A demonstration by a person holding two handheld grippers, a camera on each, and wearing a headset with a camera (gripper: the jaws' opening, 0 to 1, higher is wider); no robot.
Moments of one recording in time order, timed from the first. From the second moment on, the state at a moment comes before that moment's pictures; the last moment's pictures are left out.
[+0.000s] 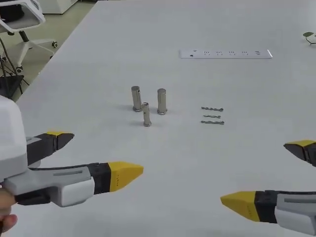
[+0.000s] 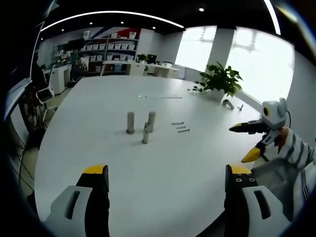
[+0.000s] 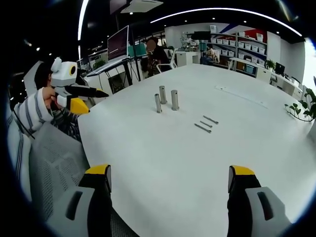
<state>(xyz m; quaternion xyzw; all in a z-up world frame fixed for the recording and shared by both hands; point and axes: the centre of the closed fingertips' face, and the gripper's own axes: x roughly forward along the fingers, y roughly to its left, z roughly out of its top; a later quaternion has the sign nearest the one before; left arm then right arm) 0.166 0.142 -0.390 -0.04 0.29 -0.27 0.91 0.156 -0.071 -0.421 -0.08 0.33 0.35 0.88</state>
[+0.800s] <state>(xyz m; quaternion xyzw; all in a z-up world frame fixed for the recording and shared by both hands) 0.215 0.128 -0.386 -0.03 0.28 -0.31 0.91 0.161 -0.078 -0.419 -0.07 0.34 0.32 0.88</state>
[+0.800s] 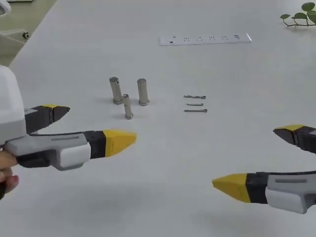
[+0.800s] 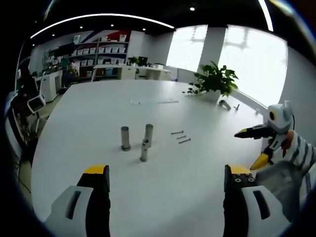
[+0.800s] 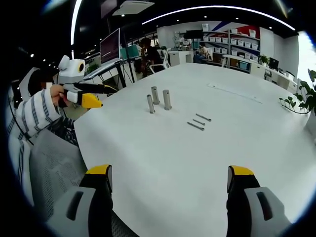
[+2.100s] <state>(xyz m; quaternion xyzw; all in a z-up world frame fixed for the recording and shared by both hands) 0.279 0.102 -0.416 0.04 0.25 -0.35 0.90 0.168 -0.085 -0.424 -0.08 0.35 0.30 0.88</state>
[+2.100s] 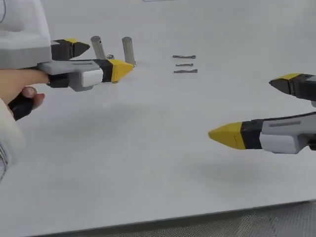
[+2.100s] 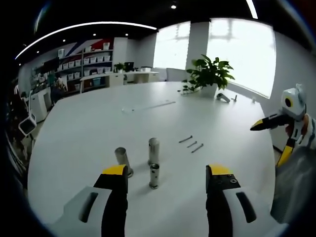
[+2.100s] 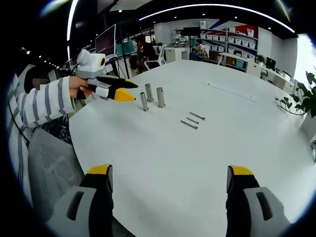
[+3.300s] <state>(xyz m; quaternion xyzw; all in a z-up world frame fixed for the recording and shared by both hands) 0.299 0.094 -0.470 0.04 0.29 -0.35 0.89 0.161 -0.080 -0.441 -0.06 0.37 0.29 0.88</state>
